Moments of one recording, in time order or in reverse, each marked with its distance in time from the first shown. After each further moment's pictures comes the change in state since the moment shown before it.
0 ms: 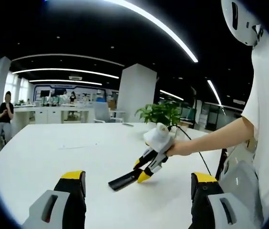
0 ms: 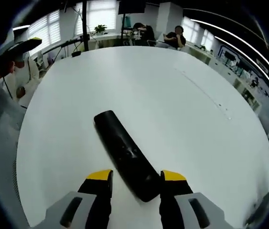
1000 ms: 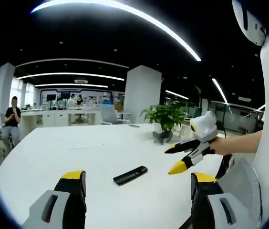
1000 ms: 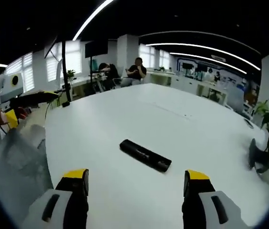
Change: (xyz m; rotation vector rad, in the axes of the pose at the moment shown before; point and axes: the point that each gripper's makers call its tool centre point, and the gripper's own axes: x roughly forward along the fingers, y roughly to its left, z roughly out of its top) left arm -0.039 -0.012 -0.001 0.032 -0.016 0.083; right arm -0.123 0.072 0.005 0.315 -0.370 -0.220
